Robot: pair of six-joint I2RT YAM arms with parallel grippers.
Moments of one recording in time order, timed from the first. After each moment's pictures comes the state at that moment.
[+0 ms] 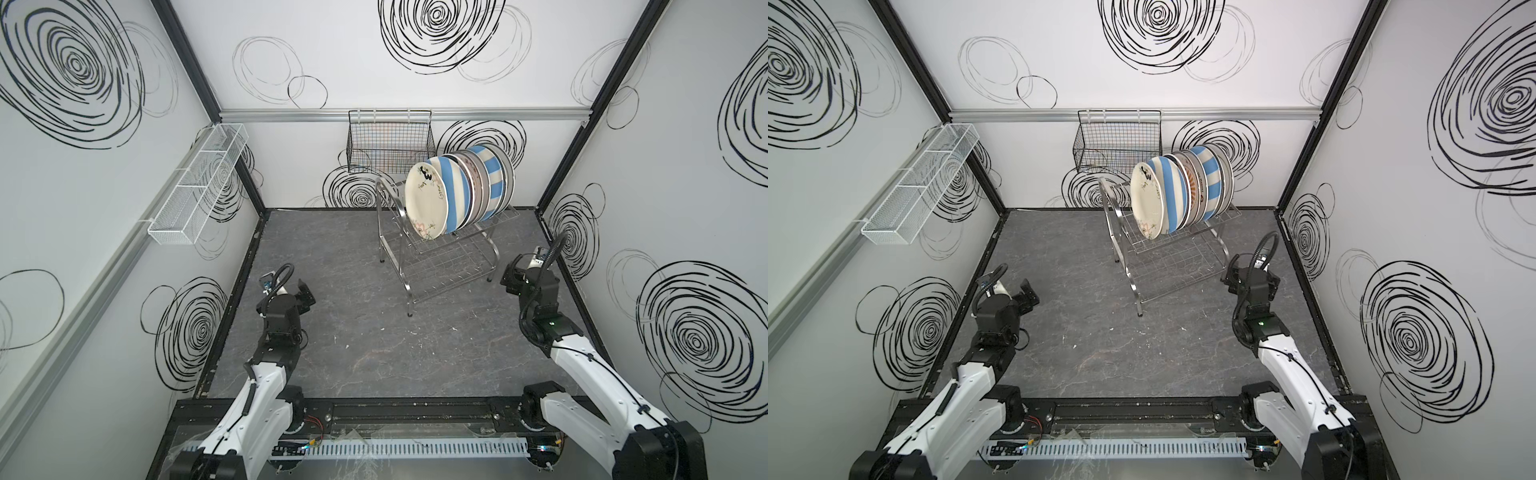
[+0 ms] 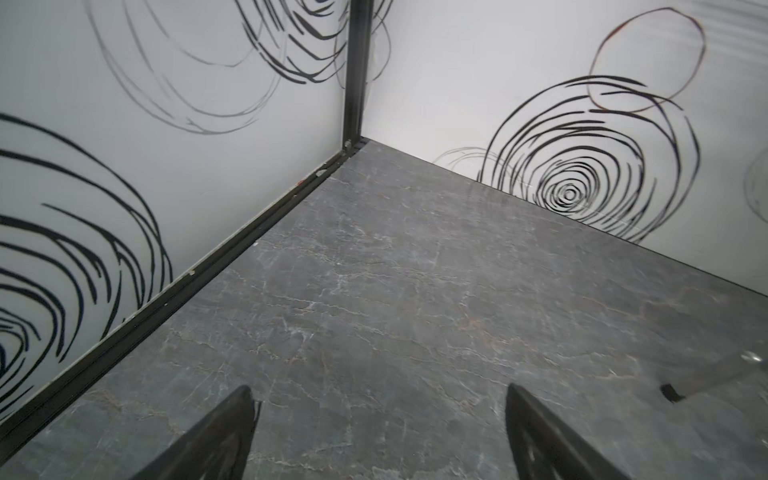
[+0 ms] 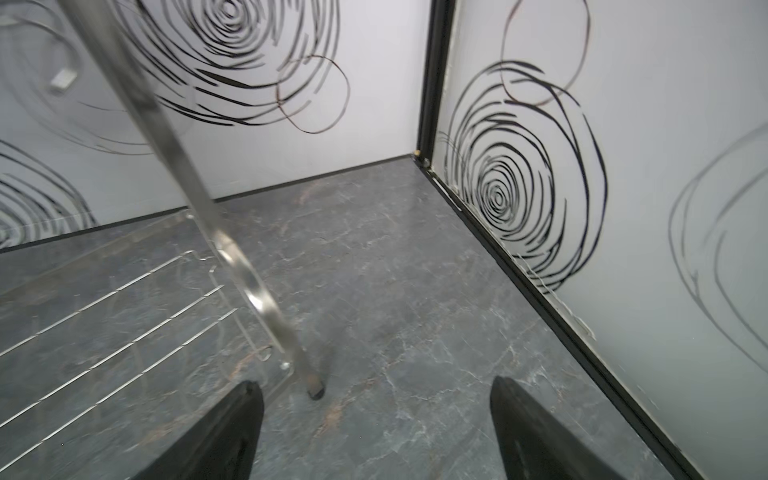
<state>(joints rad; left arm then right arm) -0.02 0.85 0.21 0.31 -0.40 -0.32 0.13 0.95 0.45 0.13 0.47 0.24</state>
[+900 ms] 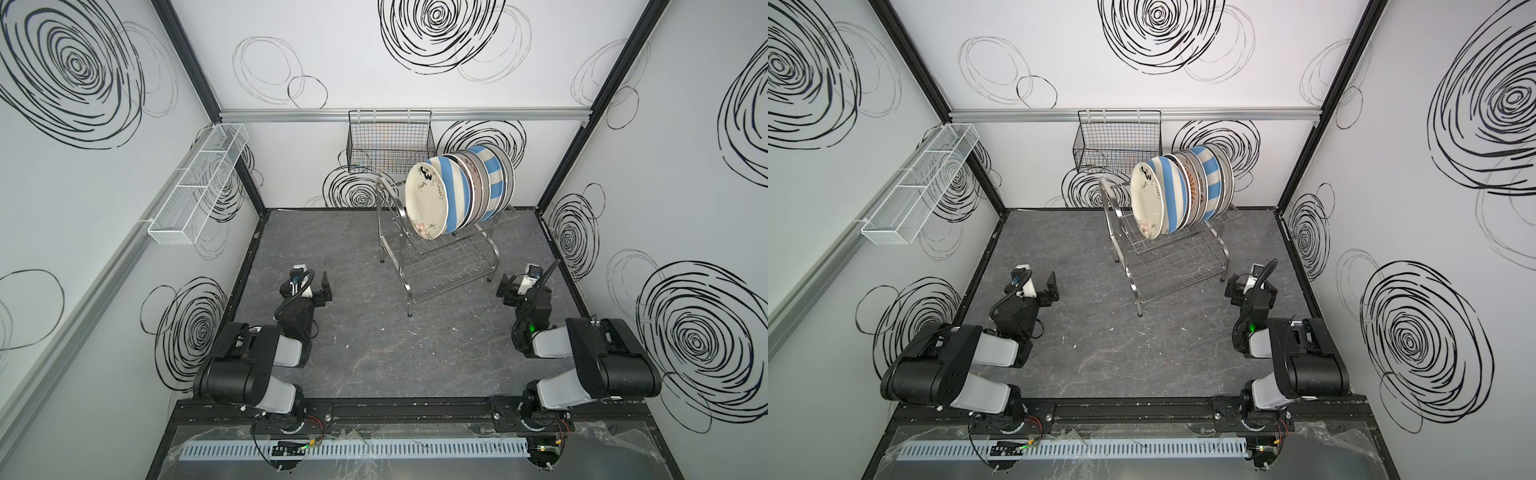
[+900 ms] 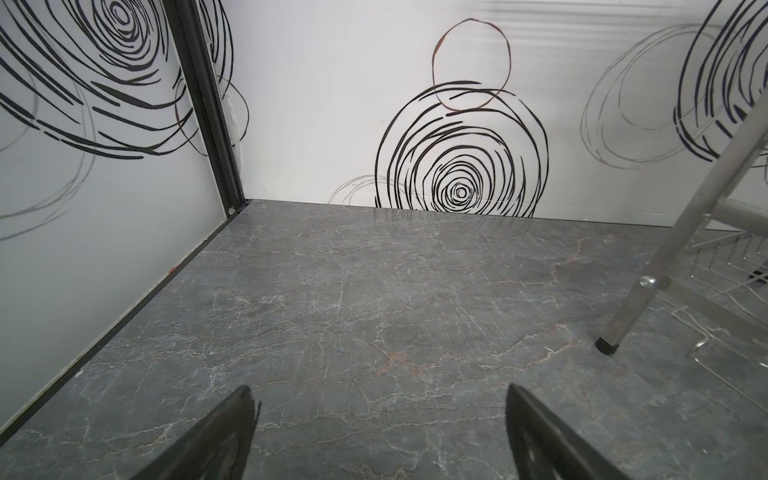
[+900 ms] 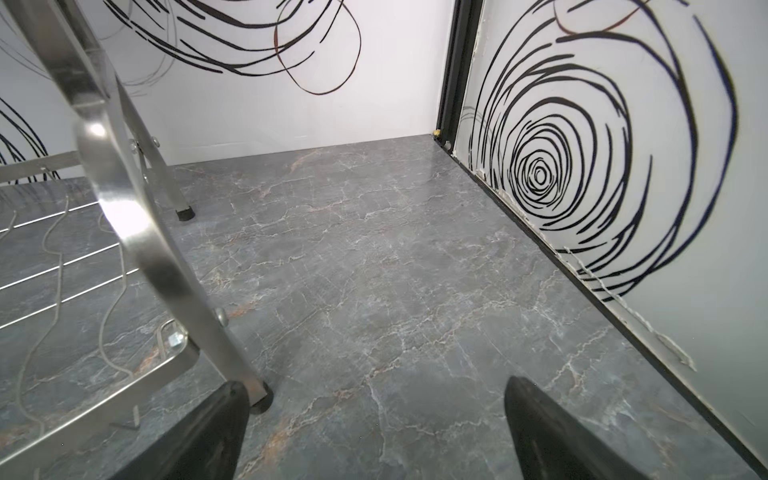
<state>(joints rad) -0.04 1.49 0.16 1.22 -0.13 -0.05 -0.03 1.49 0.20 1.03 0.20 0.07</state>
